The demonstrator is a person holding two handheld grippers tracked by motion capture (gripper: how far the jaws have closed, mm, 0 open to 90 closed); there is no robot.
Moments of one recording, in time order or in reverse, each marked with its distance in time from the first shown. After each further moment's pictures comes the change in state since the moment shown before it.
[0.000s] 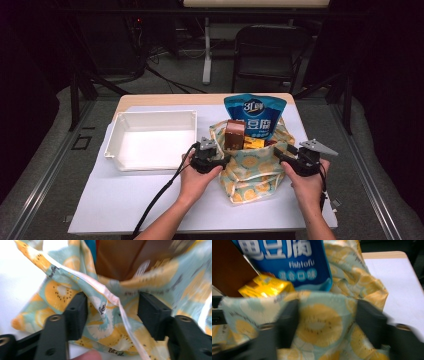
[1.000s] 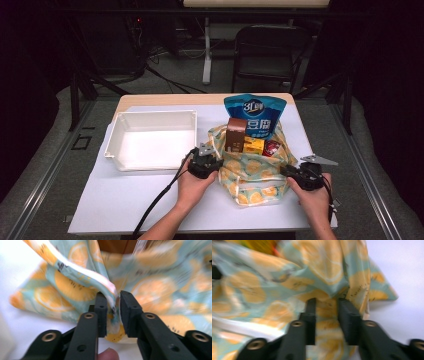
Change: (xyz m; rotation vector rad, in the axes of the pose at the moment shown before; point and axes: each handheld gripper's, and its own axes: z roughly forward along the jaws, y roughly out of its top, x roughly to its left) left arm 0.004 -0.010 -0.019 -0.005 -0.013 0.030; right arm -0.018 -0.037 -0.015 0.196 0.026 0.023
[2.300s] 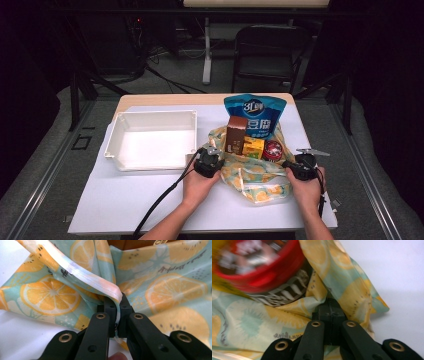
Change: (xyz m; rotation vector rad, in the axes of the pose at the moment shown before) left arm -0.004 -0.006 0.039 0.116 0.096 0.035; right arm -0.015 0.009 0.043 0.057 -0.093 0.111
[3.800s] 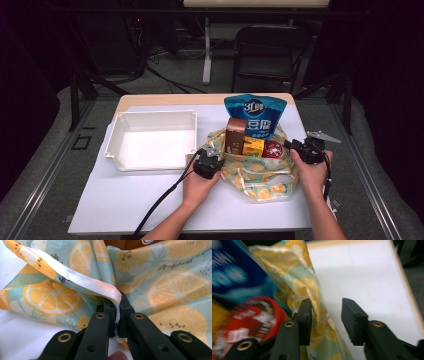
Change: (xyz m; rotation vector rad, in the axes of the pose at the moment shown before) left arm 0.002 -0.004 -0.002 -0.030 -0.002 -0.024; right arm -0.018 0.047 -0.004 -0.216 0.039 -0.017
